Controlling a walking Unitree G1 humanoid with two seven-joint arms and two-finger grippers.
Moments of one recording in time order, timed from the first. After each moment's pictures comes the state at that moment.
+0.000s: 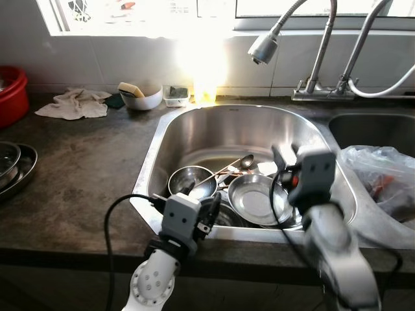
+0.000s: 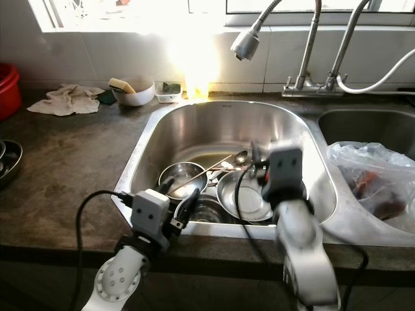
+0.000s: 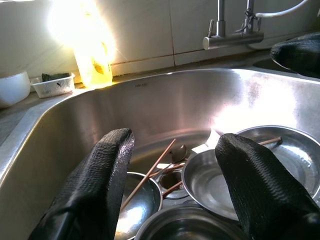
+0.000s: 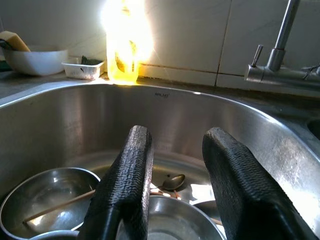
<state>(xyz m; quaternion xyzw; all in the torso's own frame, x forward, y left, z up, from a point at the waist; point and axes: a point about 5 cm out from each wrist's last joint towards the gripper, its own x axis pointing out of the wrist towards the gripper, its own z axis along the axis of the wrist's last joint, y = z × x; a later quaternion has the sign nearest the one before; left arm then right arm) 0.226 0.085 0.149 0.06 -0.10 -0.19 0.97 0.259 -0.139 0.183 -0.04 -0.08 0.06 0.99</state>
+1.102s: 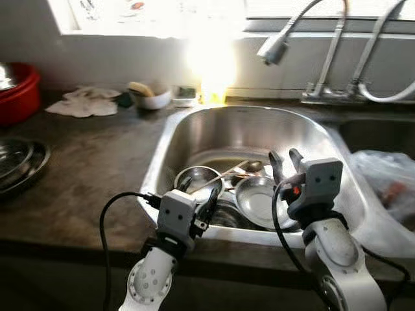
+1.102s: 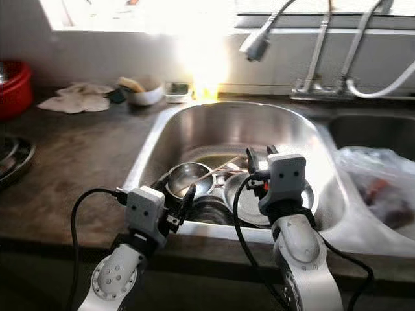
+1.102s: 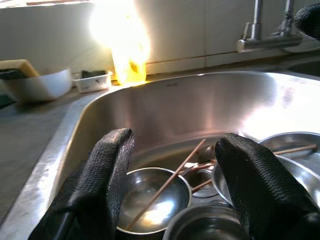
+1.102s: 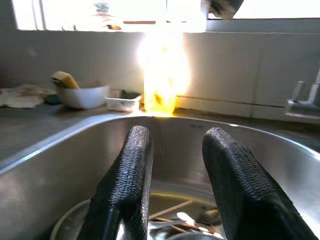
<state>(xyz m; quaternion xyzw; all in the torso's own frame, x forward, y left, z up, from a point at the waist) 0.227 0.087 0.153 0.05 -0.10 -0.18 0.98 0.248 -0.129 0.203 -0.01 -0.12 0.08 0.99</state>
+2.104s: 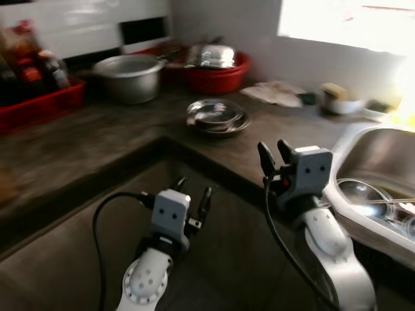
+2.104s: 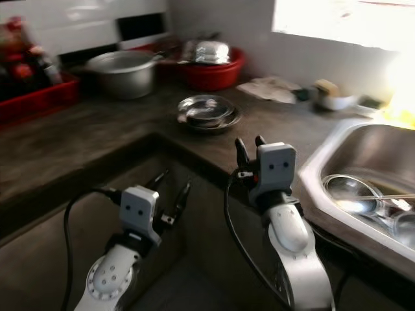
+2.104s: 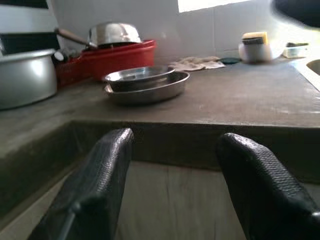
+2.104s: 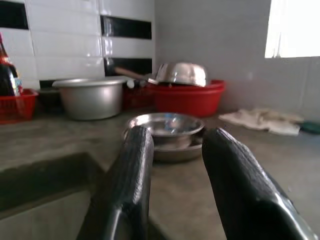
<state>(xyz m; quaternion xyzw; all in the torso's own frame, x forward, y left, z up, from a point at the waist) 0.226 0.083 0.154 0.05 -0.10 -0.19 0.98 0.259 -0.125 0.212 0.00 -0.14 0.08 0.99</state>
